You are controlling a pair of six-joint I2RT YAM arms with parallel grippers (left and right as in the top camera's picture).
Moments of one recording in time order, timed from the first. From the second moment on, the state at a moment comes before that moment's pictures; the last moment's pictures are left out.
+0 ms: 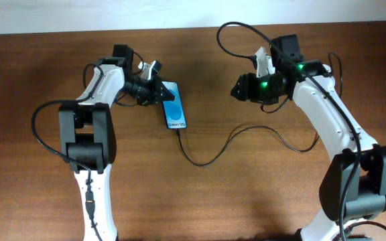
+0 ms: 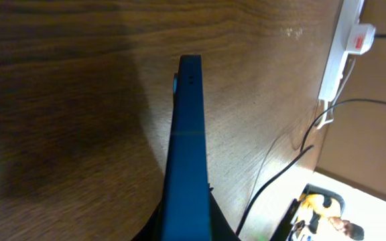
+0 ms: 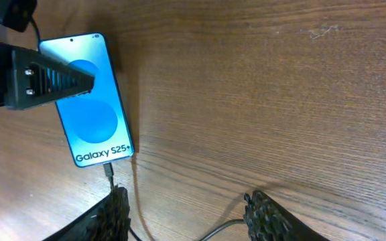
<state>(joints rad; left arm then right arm) -0.08 2.42 1.89 -0.94 0.86 -0.07 0.15 1.84 1.51 -0.83 -0.44 0.25</state>
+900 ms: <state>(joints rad) 0.00 2.44 2.43 -1.39 0.38 0.00 0.09 1.81 1.51 -0.86 -0.38 0.21</state>
